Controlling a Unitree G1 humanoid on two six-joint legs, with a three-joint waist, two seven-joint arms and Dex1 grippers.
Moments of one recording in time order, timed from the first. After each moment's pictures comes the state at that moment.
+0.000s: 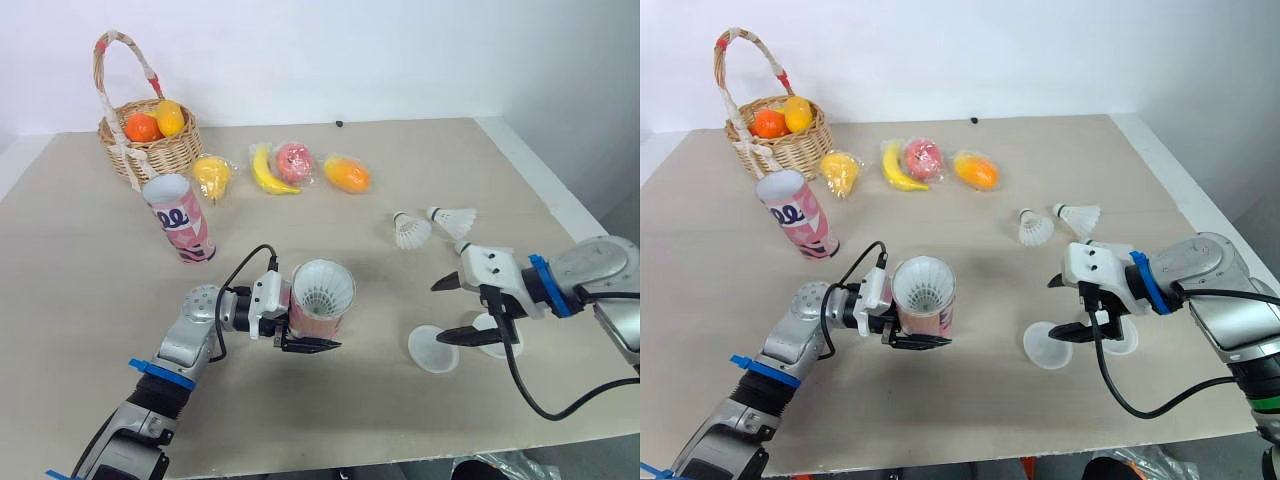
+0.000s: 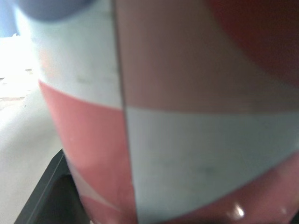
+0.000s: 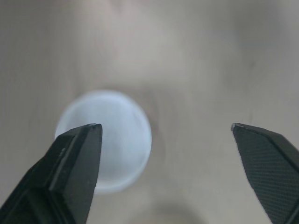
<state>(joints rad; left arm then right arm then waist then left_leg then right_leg) -0.44 0.32 -0.25 0.17 -0.31 -0.06 -1.32 -0.45 -1.15 0.18 -0.12 0.21 0.41 1.40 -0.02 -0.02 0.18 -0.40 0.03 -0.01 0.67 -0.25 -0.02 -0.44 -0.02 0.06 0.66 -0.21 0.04</state>
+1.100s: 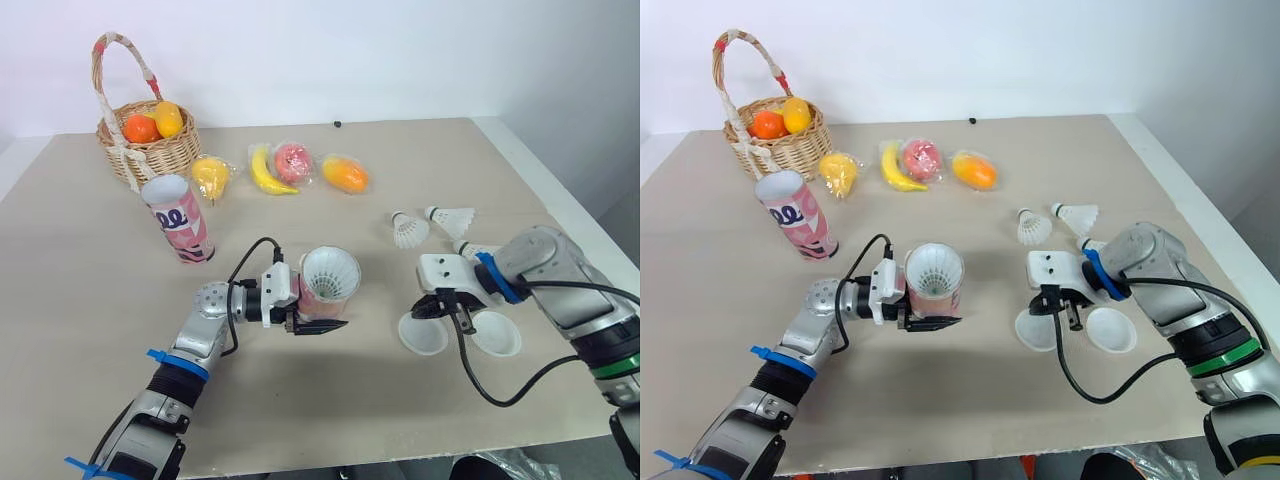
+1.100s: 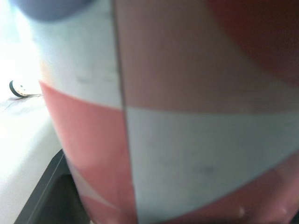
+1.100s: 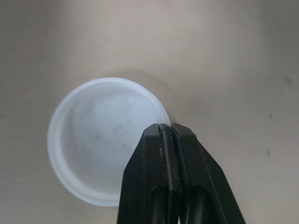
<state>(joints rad) -0.49 0.26 -0.23 0.33 -0.26 -0.20 -1.22 -0.64 -0.97 0.37 -0.03 0.00 0.38 1.49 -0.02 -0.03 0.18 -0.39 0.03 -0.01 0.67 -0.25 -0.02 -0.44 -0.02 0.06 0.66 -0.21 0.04</state>
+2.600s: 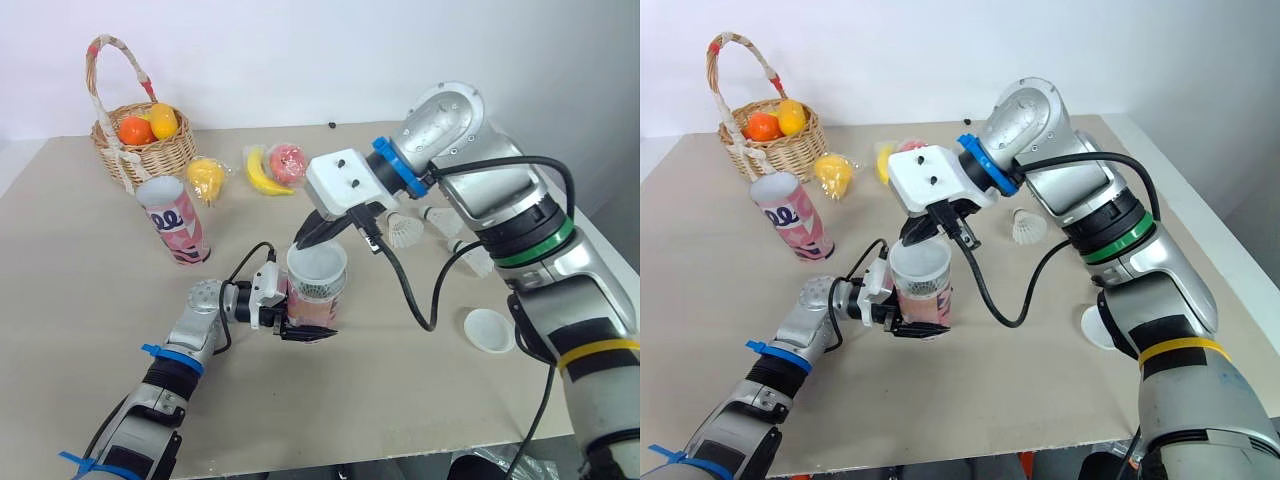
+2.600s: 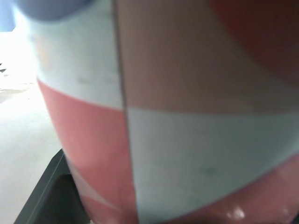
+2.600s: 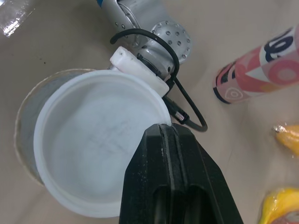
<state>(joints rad) -0.52 0.29 -0.22 0.42 -0.33 -0.15 -1.38 -1.33 -0.57 0.55 0.17 0.15 0.21 1.57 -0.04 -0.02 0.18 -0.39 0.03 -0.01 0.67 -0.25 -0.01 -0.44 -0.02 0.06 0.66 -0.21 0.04</state>
